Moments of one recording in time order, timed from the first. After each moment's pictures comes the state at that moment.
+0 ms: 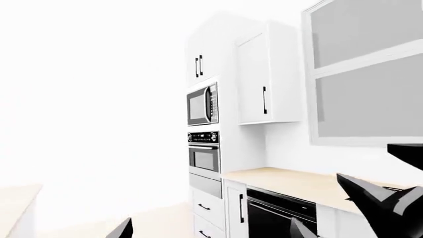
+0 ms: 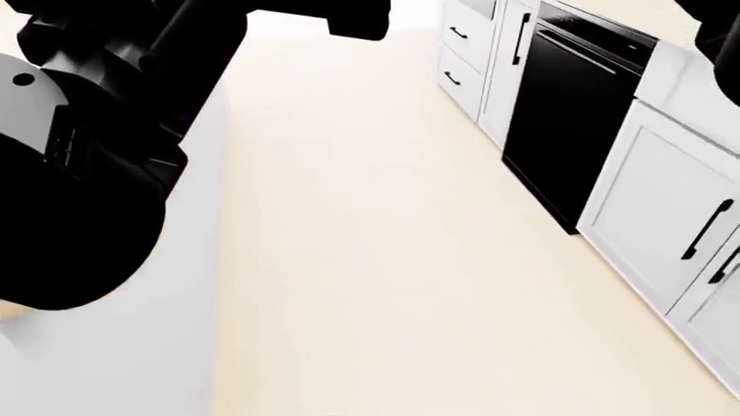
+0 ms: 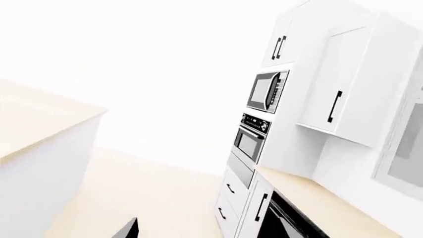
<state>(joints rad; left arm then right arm) -1.59 -0.58 0.72 0.52 -1.60 -0.61 -1.09 1.84 0.70 -0.81 -0.19 1.48 0.99 0.82</state>
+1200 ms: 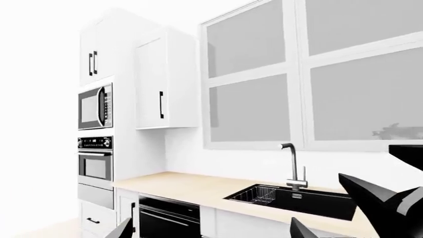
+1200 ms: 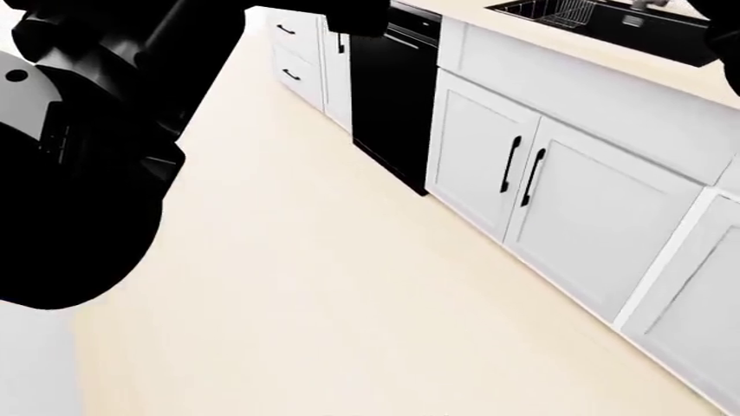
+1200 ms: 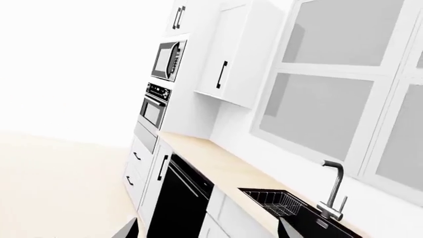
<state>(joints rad) -1.59 -0.59 0.72 0.52 -1.60 -0.61 -1.09 1.84 0.71 -0.80 -0.19 1.50 1.00 0.82</state>
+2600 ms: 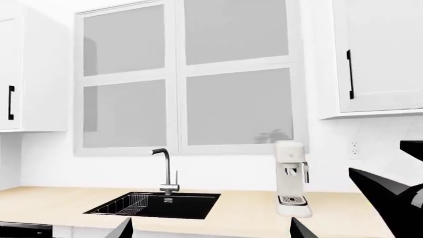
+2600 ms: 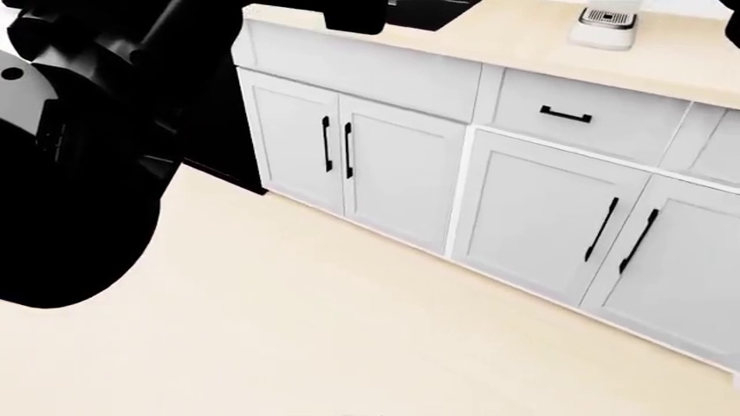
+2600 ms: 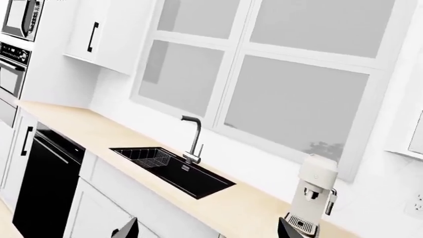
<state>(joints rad) -1.59 -0.59 0.72 0.52 -1.60 -0.61 -1.09 1.86 0.72 -0.79 -0.19 1.51 1.00 0.83</state>
